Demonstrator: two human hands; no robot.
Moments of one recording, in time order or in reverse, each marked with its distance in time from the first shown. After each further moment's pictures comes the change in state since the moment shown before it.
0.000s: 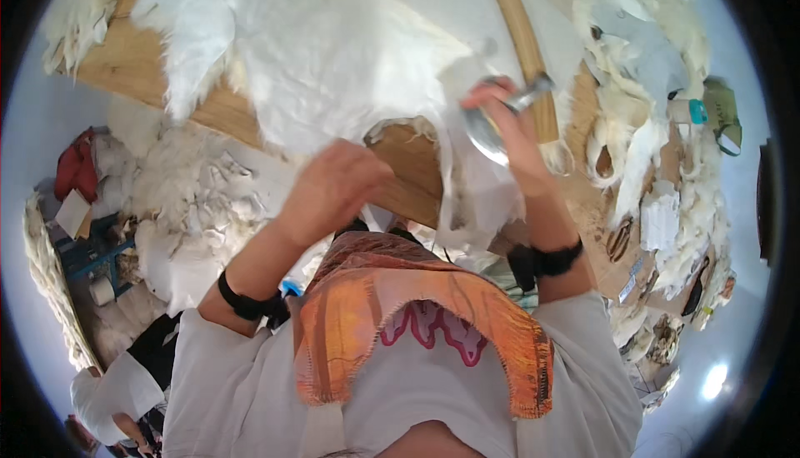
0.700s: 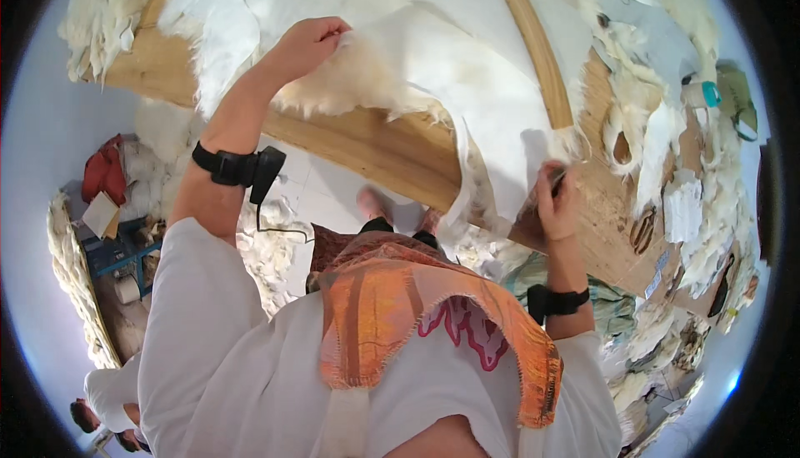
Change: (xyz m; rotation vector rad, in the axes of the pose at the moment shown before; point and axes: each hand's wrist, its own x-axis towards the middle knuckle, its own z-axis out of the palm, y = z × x) left_hand 0.108 -0.116 -0.096 -0.104 -0.085 -0.350; right_hand -0.151 0.039 -0.039 -0.517 0.406 0.029
